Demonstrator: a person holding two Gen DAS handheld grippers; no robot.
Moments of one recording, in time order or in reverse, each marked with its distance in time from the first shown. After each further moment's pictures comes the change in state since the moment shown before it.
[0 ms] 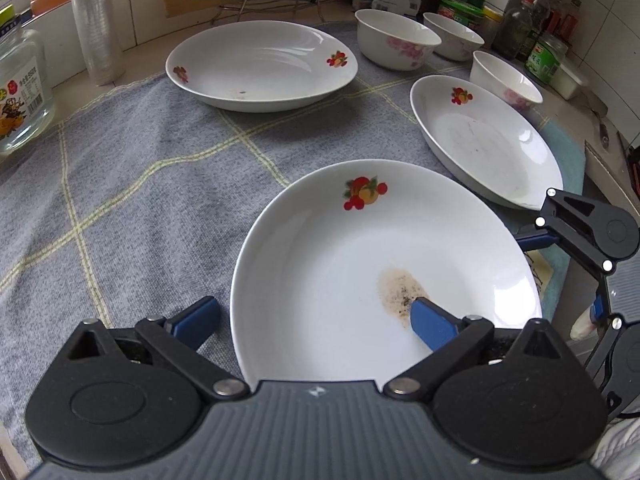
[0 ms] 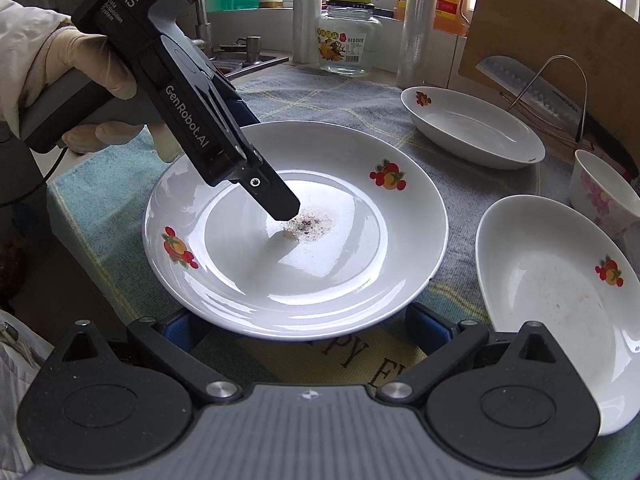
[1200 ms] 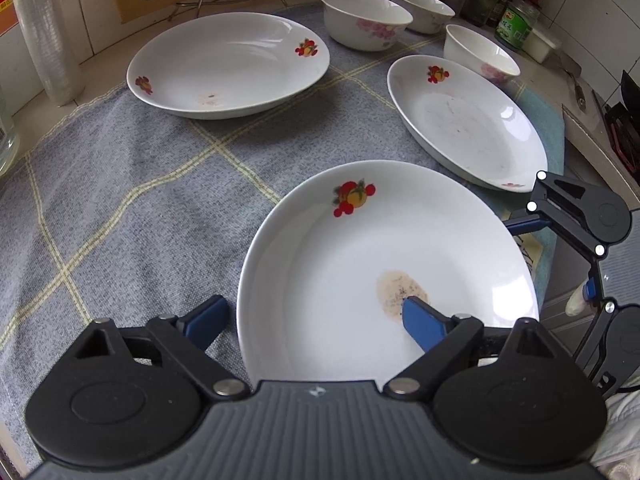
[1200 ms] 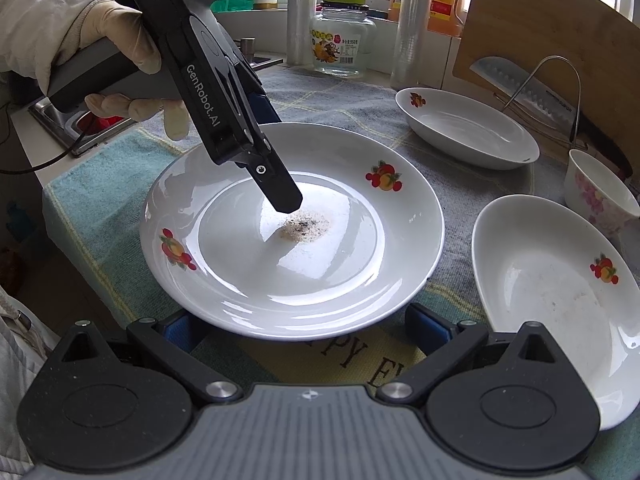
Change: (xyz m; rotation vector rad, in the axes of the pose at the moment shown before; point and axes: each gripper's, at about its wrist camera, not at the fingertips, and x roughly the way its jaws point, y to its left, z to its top) left arm 0.004 0.005 0.016 0.117 0.086 -0.061; right arm -0.001 0.004 0.003 0.005 -0.001 -0.017
